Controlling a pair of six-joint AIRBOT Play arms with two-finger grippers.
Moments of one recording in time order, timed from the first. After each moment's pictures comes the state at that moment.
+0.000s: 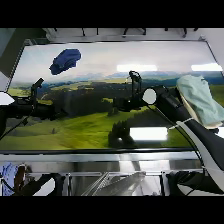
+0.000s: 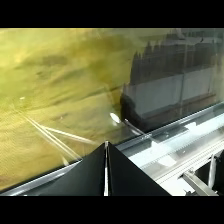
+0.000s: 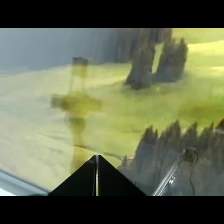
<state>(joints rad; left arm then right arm) 0.15 -1.12 1.03 0.89 -1.41 -1.31 0.53 -1.39 1.28 -1.17 0.95 1.92</state>
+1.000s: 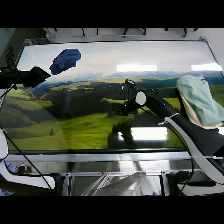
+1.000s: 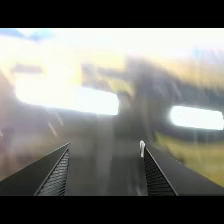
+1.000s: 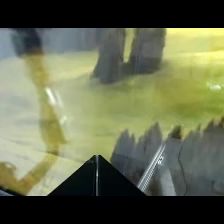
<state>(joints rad) 0.30 -1.67 1.68 0.89 -1.11 -1.32 0.53 -1.53 1.28 -1.17 0.95 1.92</state>
